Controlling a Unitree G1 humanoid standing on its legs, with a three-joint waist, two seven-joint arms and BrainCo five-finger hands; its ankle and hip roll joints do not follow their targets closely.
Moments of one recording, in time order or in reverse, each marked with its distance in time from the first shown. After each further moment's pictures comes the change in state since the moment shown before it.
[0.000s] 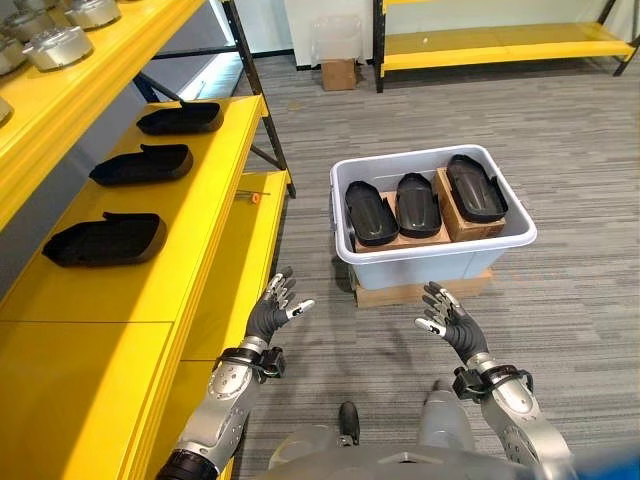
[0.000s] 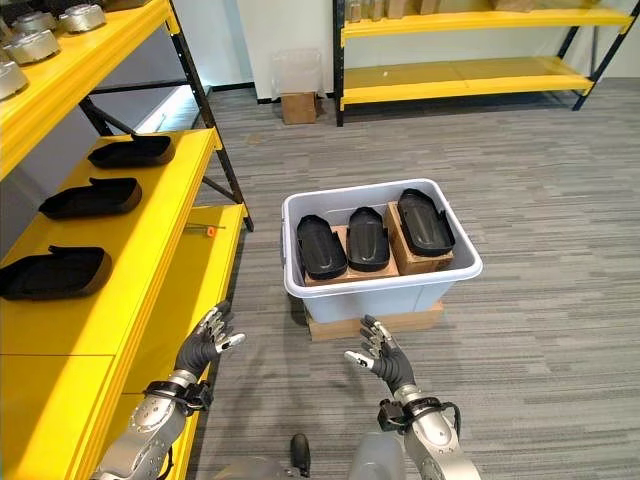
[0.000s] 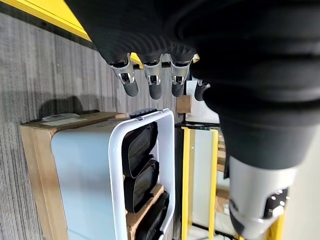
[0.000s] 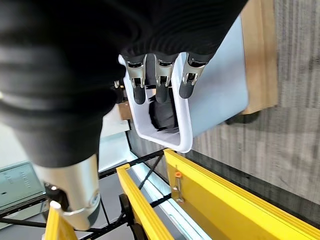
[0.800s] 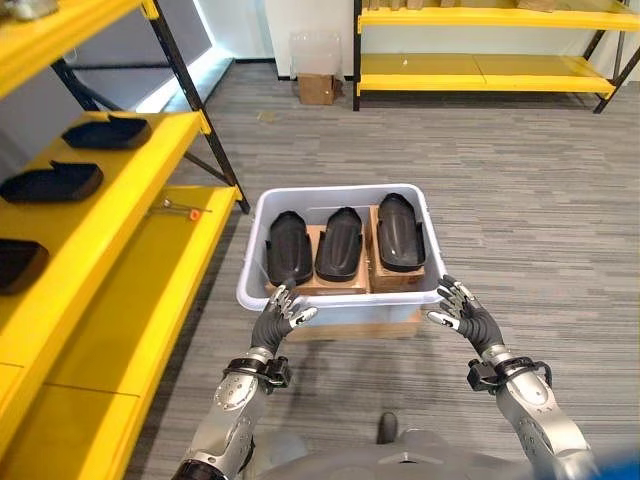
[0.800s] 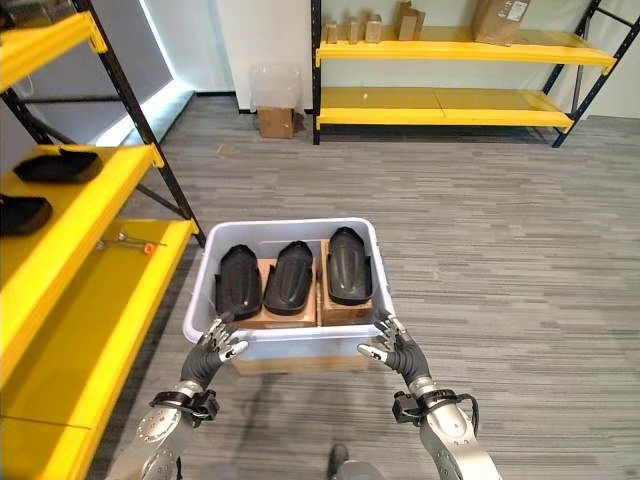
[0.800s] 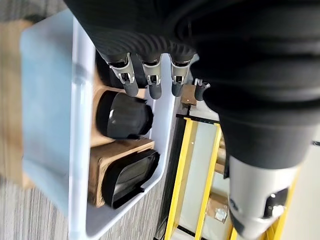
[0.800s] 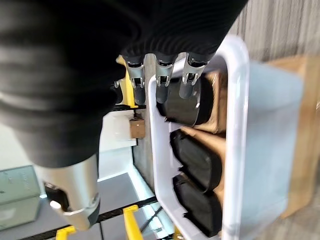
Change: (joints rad) left arm 0.026 -0.062 -0.003 0.027 -0.040 0.002 -0.016; right arm -0.016 -0.087 -0.038 -0.004 0.002 -0.009 -0.011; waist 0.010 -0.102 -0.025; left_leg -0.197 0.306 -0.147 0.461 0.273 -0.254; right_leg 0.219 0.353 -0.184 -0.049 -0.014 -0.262
